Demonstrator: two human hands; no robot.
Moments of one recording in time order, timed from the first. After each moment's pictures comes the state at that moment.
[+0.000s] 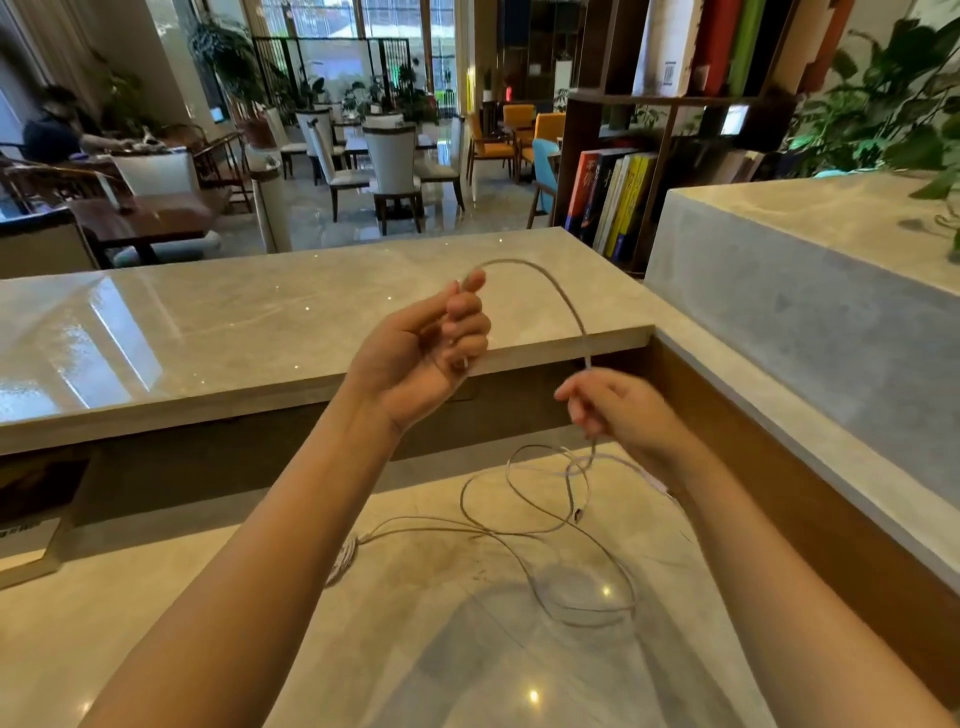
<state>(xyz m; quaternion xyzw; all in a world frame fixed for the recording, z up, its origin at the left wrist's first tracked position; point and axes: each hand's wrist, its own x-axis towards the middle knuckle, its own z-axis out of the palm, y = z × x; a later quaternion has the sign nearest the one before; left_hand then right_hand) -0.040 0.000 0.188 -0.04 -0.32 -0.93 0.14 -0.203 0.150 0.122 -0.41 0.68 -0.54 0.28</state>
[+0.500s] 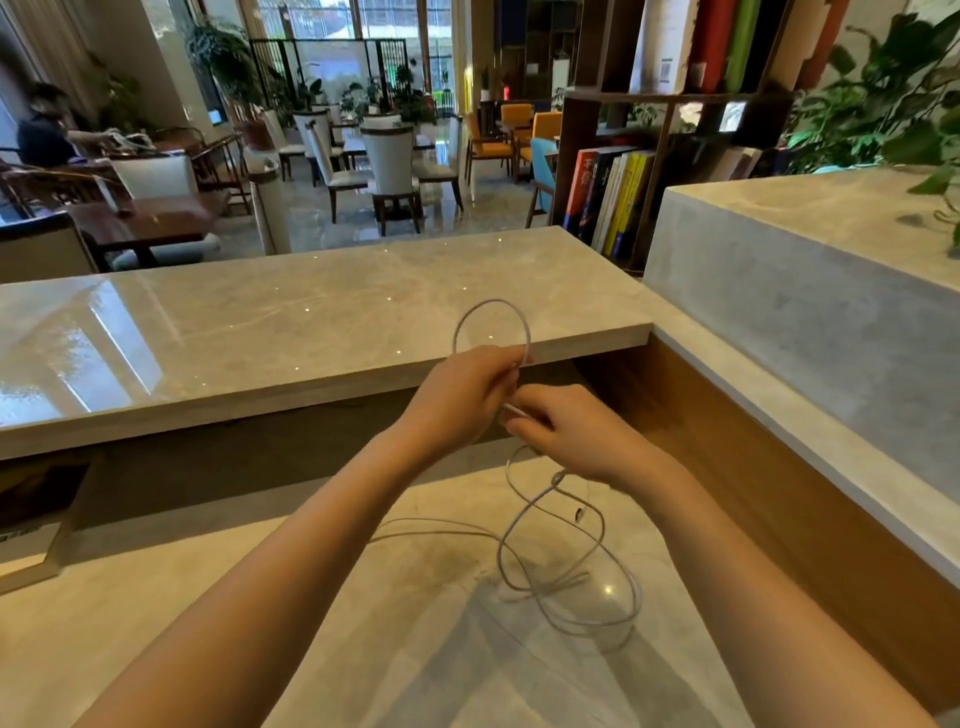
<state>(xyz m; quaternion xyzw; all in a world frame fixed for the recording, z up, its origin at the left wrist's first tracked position) -0.060 0.011 0.148 0.09 -0.95 -0.20 0.23 -0.158 0.130 0.138 -0.59 0.75 -0.29 0.12</state>
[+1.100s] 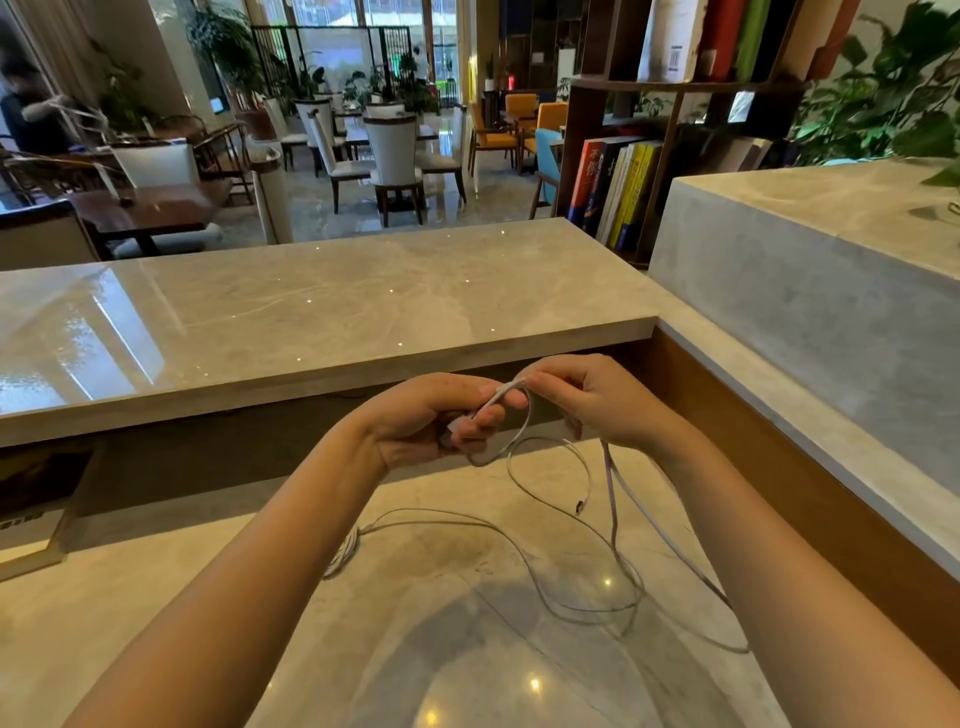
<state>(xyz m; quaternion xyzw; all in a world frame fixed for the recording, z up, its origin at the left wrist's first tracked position) -0.033 -0.008 0.146 0.04 -0.59 -0.81 -0.06 -0.186 0.133 0.141 -0.57 0.68 -0.41 0.20</state>
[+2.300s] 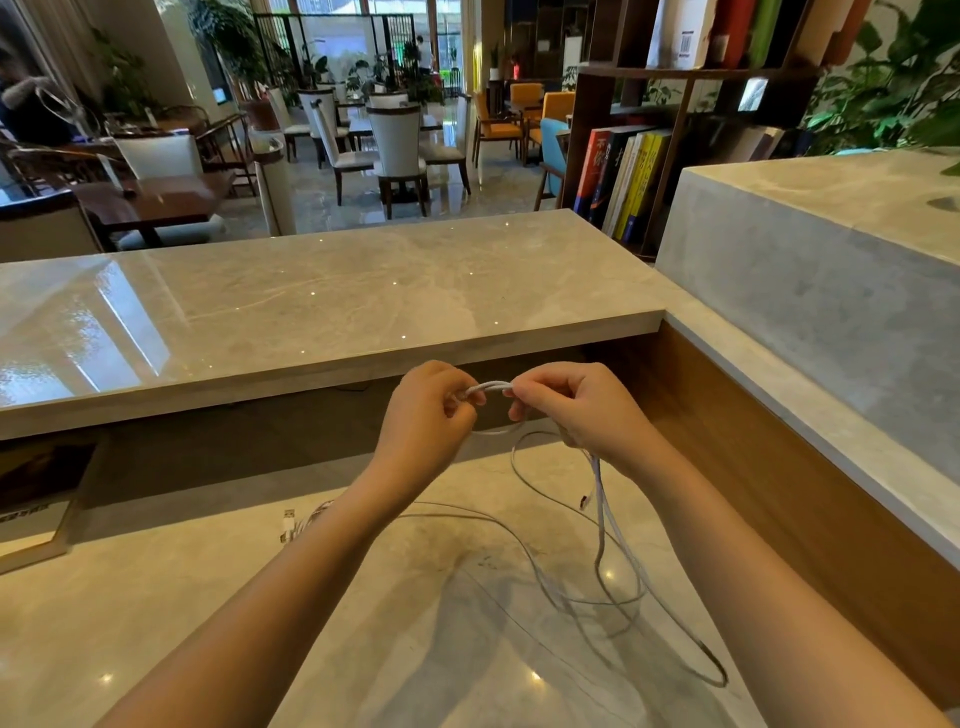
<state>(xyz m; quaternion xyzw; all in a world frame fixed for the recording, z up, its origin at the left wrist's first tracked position) -0.030 0.012 0.118 0.26 -0.88 -0.25 0.29 -0.158 0.132 0.134 -0.49 0.66 -0.52 0.24</state>
